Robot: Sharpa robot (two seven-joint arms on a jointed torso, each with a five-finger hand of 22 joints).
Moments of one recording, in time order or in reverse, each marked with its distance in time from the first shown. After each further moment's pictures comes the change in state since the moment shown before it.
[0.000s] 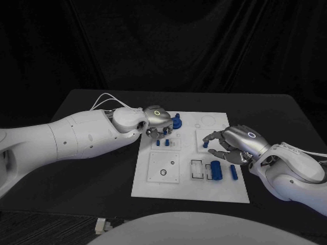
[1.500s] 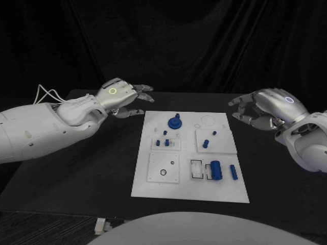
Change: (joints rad) left arm 0.092 -0.348 0.000 0.213 0.050 -0.514 0.008; left_hand -0.094 -0.059 -0.107 0.161 -0.049 -0.114 -0.112 0.009 -0.096 -0.525 -0.006 -0.004 -0.038 -0.512 0.035 -0.438 -0.456 0.079 -0.445 0.065 -0.793 -0.058; right arm 0.210 -0.111 0.002 -0.015 0.000 -0.053 -0.034; right_hand 0.056 -0.075 0.093 0.065 -0.075 0.050 0.011 0.000 -0.023 -0.493 0.052 -1.028 -0.795 0.002 0.040 -0.021 0.000 0.000 -0.001 0.027 -0.035 0.000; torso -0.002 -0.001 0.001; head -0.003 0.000
